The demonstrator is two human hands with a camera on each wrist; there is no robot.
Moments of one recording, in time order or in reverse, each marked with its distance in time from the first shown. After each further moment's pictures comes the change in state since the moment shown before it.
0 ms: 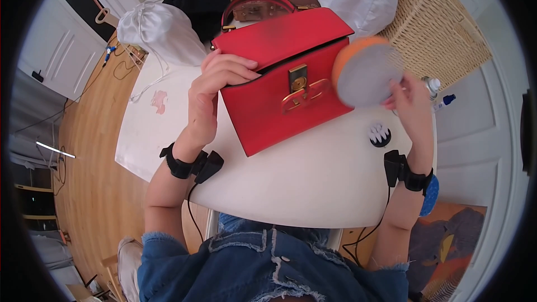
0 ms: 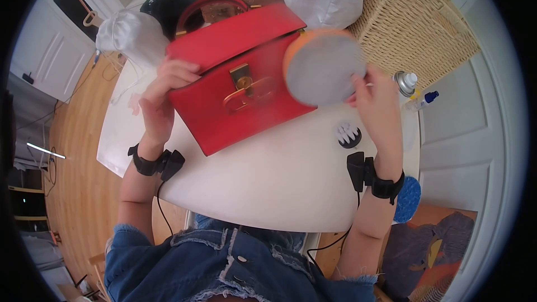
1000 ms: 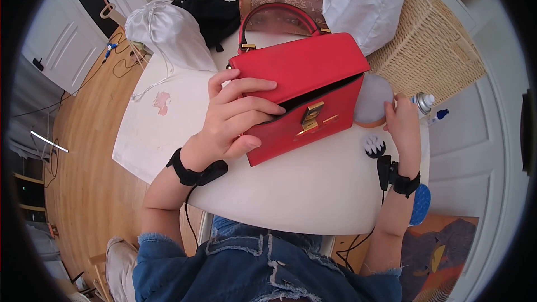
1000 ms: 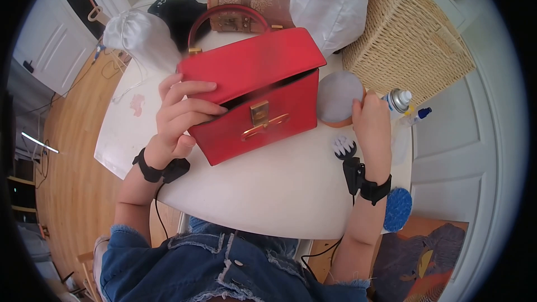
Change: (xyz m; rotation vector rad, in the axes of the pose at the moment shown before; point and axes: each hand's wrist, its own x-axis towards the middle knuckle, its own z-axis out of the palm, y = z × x) left_hand -0.005 0.021 0.007 0.349 -0.031 0.338; right_hand 0.002 0.026 0.004 -0.564 0.123 0.027
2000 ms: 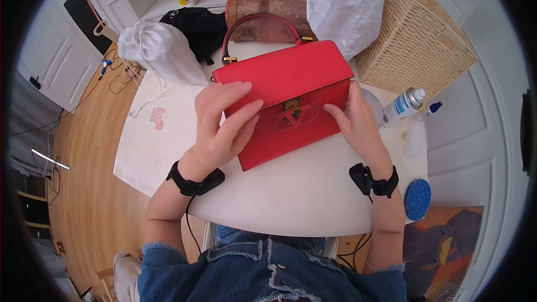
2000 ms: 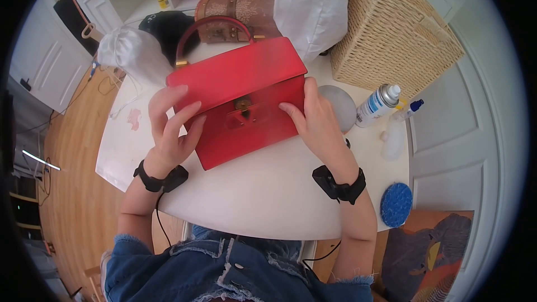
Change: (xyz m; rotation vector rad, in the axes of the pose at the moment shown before) left_hand 0.000 0.002 0.011 0.295 0.185 0.079; right_hand -0.016 -0.062 0.028 0.430 -0.049 -0.416
